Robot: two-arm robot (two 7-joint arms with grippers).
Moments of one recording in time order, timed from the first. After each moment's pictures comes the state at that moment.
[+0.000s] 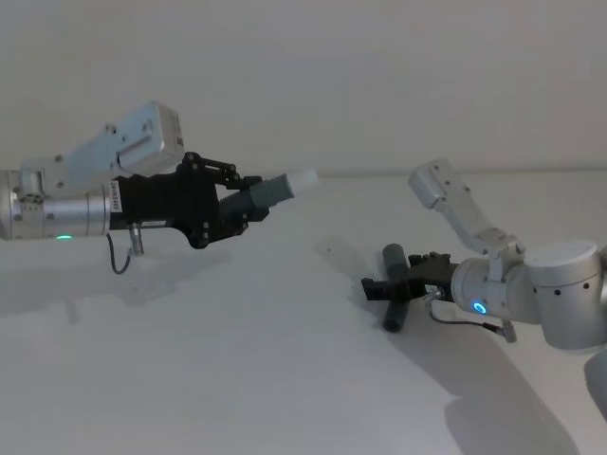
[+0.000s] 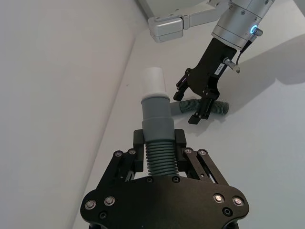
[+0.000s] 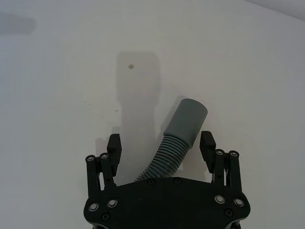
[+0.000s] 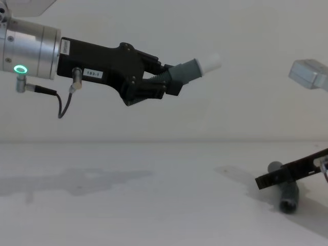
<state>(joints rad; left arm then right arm) -0.80 0.50 0.66 -1.31 -0.27 -0.13 -0.94 0.46 0.34 -0.36 -1.42 0.19 0.78 0.35</state>
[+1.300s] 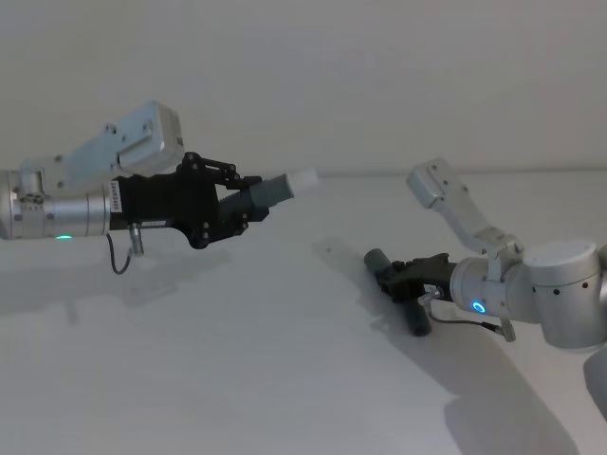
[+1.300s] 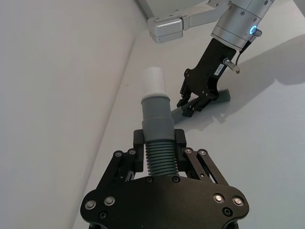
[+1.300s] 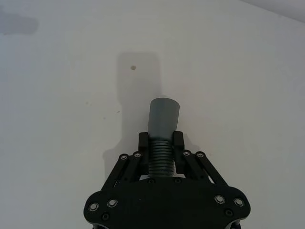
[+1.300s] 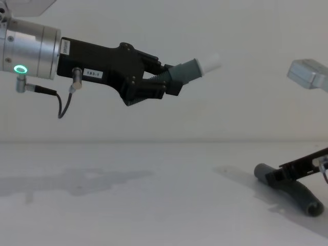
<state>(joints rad) -0.80 0.50 0.66 -1.31 -0.27 -0.13 -0.94 0.47 0.35 -0.37 -1.41 0.19 0.77 0.36</state>
